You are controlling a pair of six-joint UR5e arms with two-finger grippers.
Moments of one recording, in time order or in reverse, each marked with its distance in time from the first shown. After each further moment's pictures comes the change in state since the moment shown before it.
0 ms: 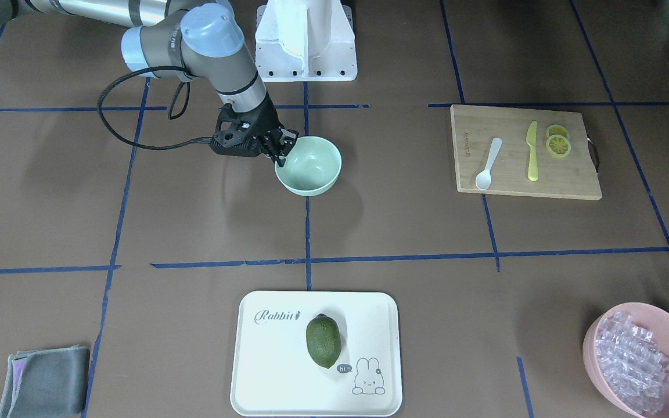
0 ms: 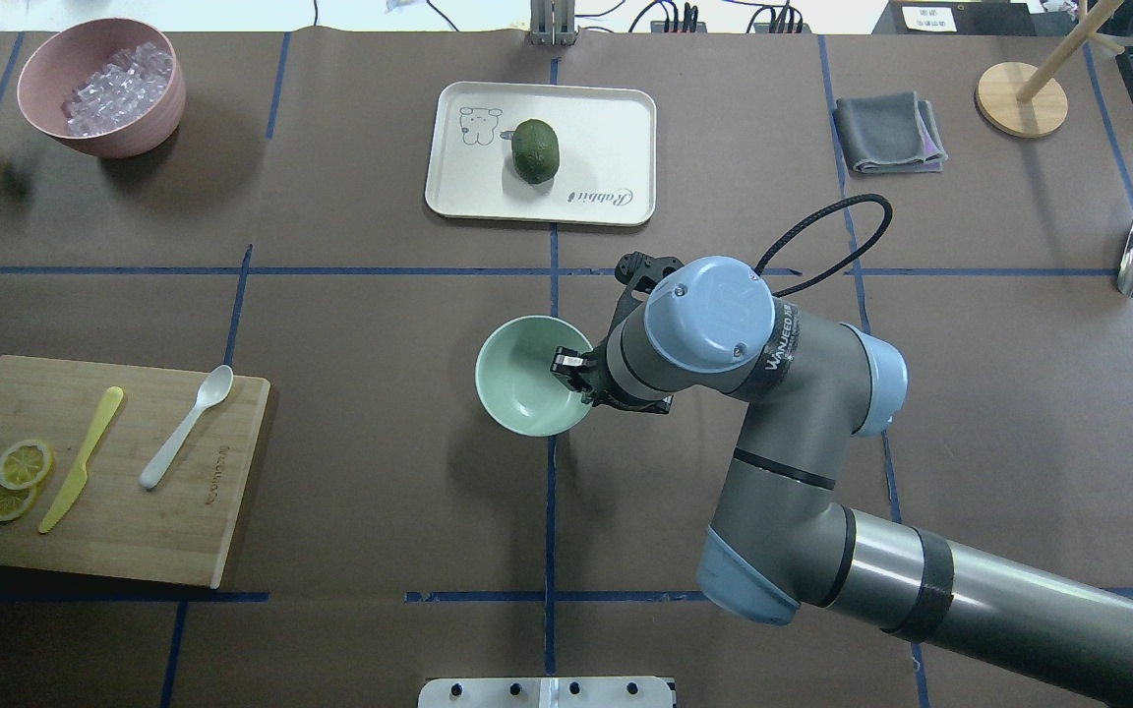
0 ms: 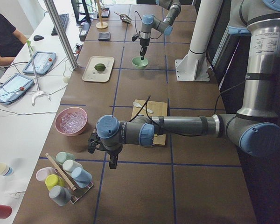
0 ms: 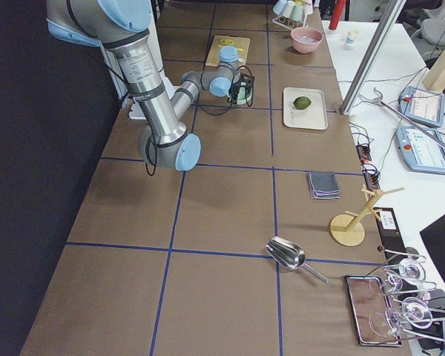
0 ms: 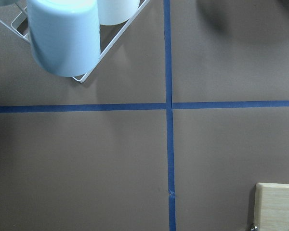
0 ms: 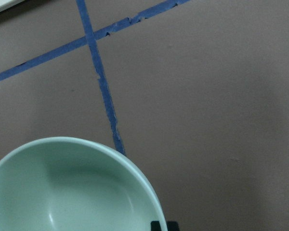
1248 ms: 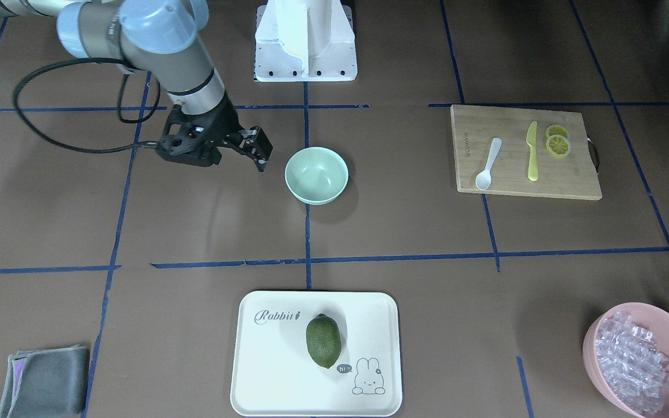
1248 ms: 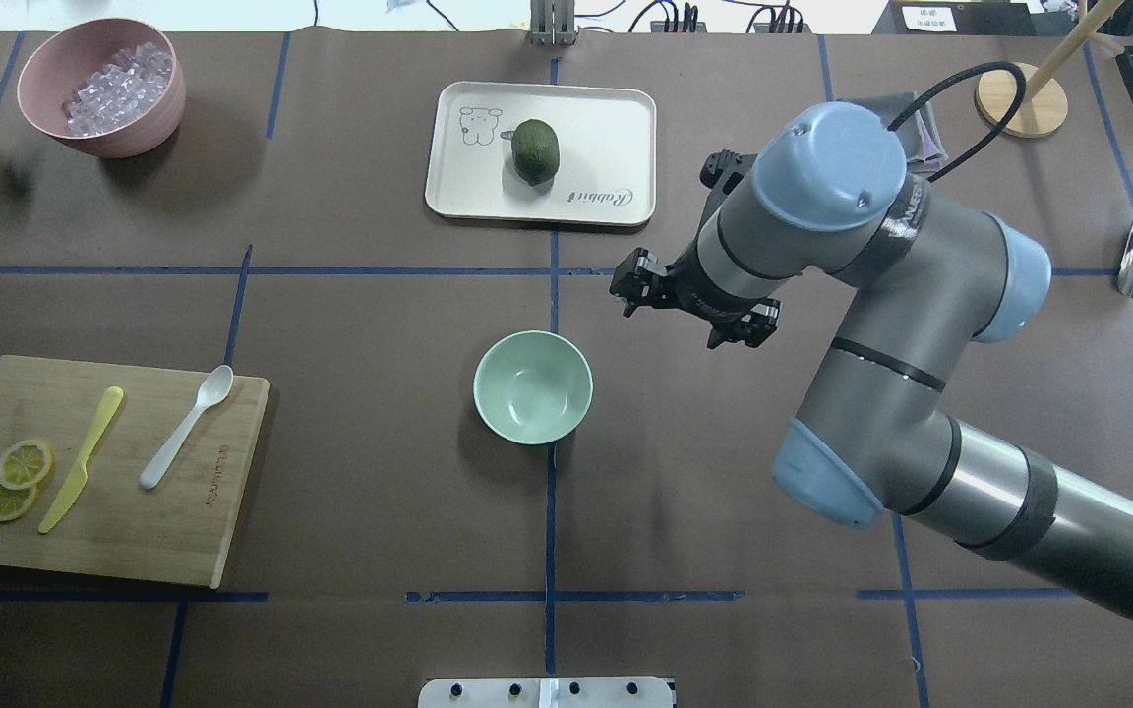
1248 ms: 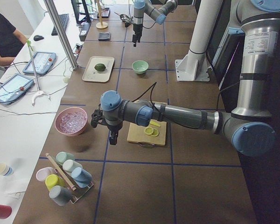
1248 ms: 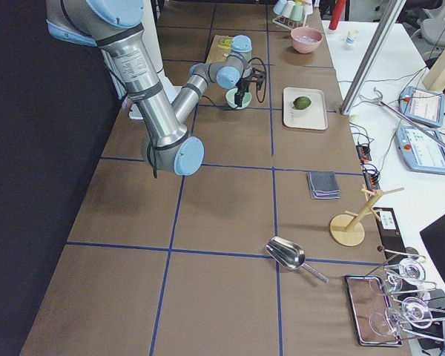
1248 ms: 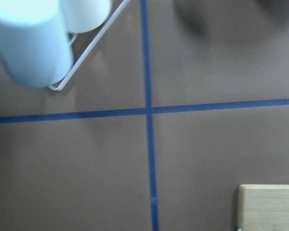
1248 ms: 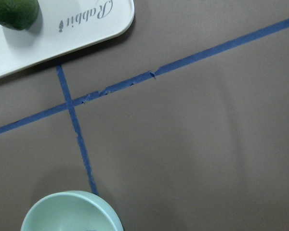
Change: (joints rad) left arm 0.168 0.007 -0.201 -0.034 0.005 -0.206; right arm 0.218 -0.052 0.141 -0.204 0.189 -0.148
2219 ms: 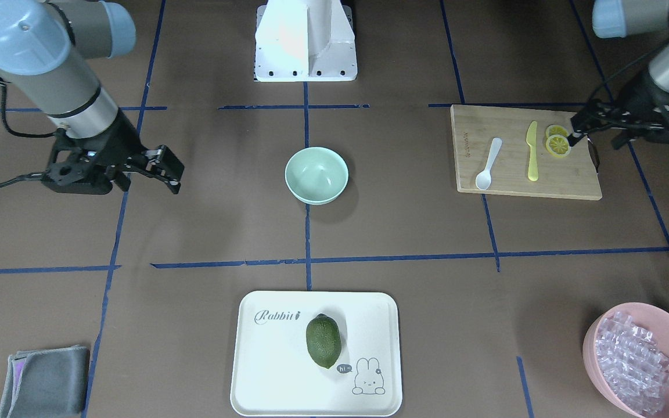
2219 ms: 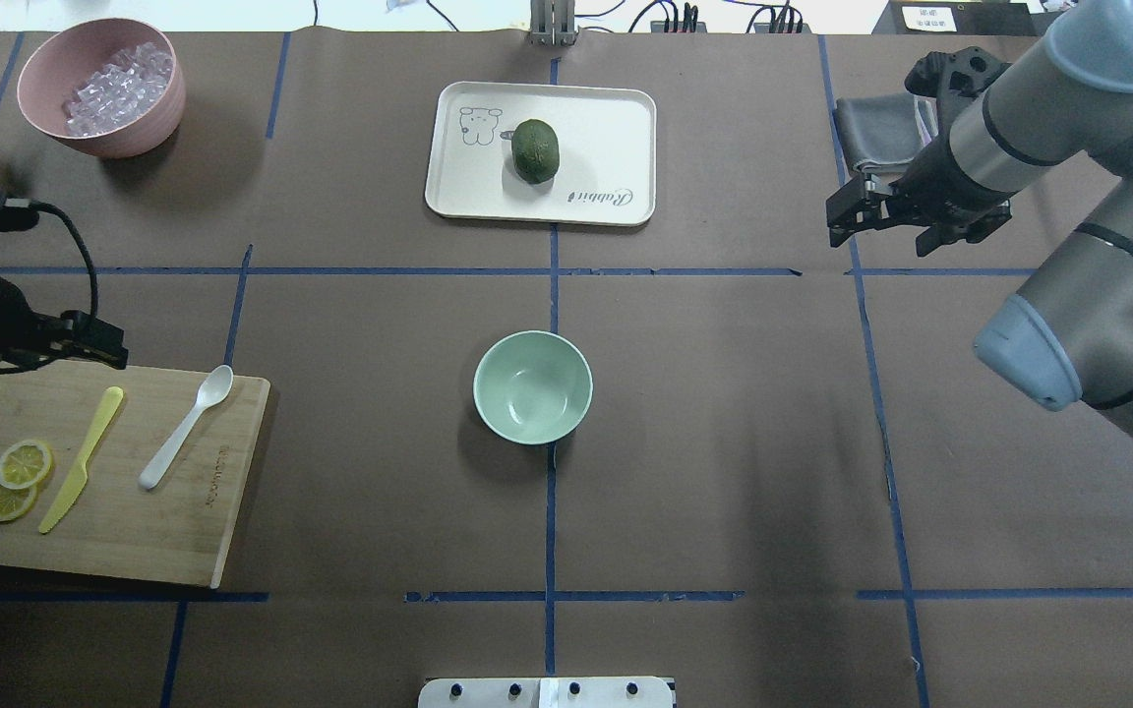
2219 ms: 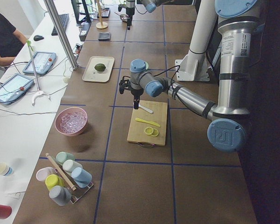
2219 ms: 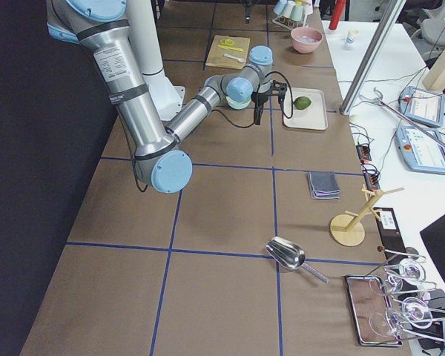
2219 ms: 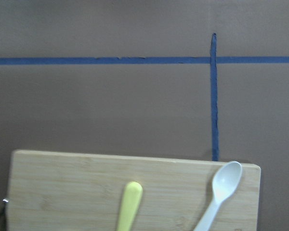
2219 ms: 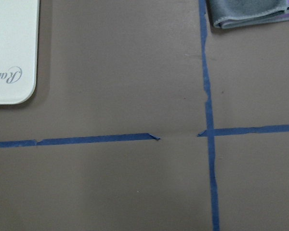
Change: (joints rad) left arm 0.554 0.029 -0.275 -0.138 0.305 -0.719; right arm 0.275 -0.221 0.041 -0.013 0.135 -0.527
